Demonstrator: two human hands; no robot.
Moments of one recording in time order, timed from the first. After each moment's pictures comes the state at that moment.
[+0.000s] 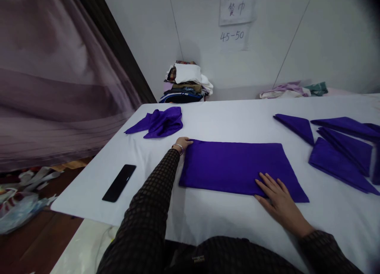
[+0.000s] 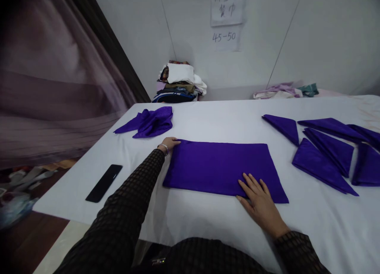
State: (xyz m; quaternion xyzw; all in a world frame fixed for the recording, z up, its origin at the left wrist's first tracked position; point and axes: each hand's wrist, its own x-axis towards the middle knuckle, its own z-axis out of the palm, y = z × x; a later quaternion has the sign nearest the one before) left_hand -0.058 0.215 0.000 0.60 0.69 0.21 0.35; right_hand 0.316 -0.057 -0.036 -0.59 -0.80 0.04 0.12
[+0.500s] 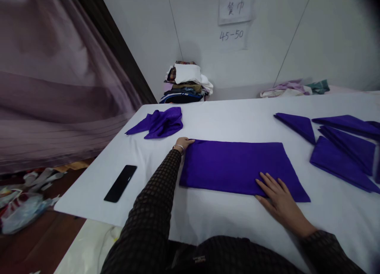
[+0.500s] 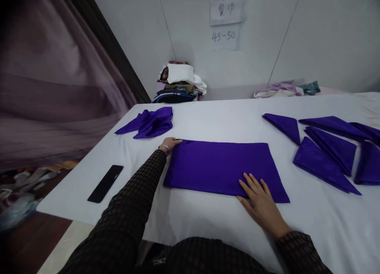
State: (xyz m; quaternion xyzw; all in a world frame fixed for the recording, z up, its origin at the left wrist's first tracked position) left_hand -0.052 0.207 0.005 0.59 0.72 0.20 0.31; right_hand 0.315 -0.059 -0.036 -0.59 -0.79 0.04 0.13
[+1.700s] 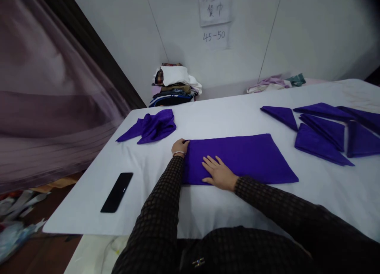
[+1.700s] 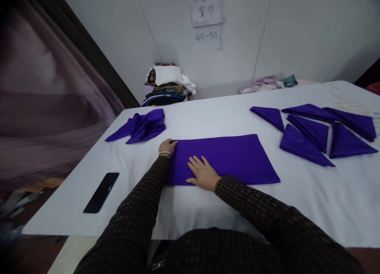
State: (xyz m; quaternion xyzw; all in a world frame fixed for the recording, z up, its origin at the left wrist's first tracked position) left_hand -0.043 0.190 -0.008 0.64 0.74 0.17 0.17; right_hand 0.161 0.027 -0.002 -0.45 -0.87 0.12 0.14
